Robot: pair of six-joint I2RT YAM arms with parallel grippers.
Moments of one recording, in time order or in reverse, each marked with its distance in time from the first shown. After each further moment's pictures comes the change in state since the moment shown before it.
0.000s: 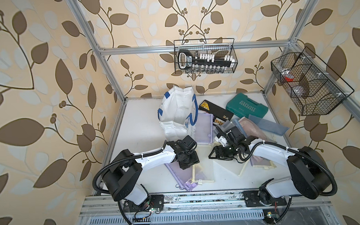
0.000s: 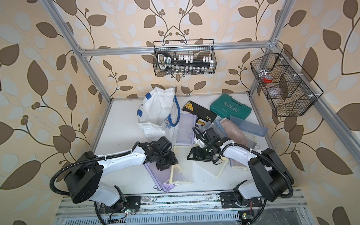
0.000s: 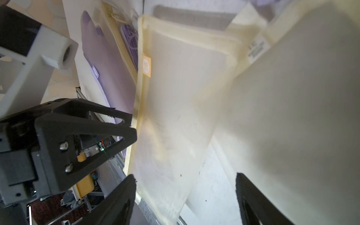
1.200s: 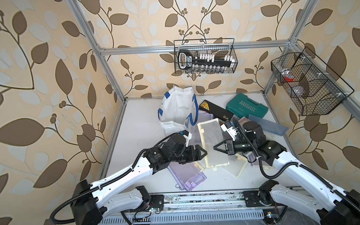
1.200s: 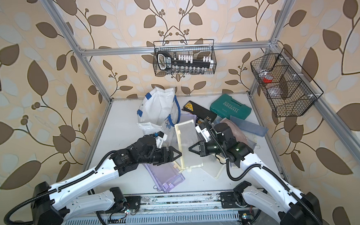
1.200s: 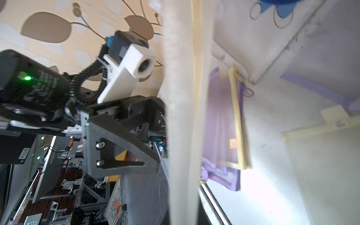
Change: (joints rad) left arm -0.051 -0.477 0.005 0.089 0.050 0.165; right arm 0.001 -0.512 0.071 0.027 -0.150 0.070
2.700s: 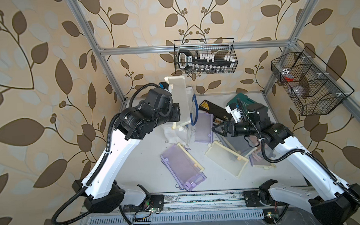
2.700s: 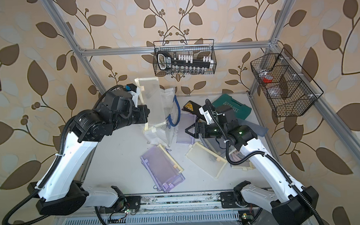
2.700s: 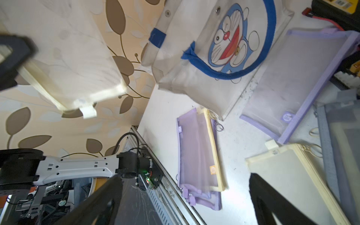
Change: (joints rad) left arm 0.227 0.376 1.150 -0.834 -0.515 0.504; right arm -0.060 0.180 0.377 -0.301 0.229 -0.086
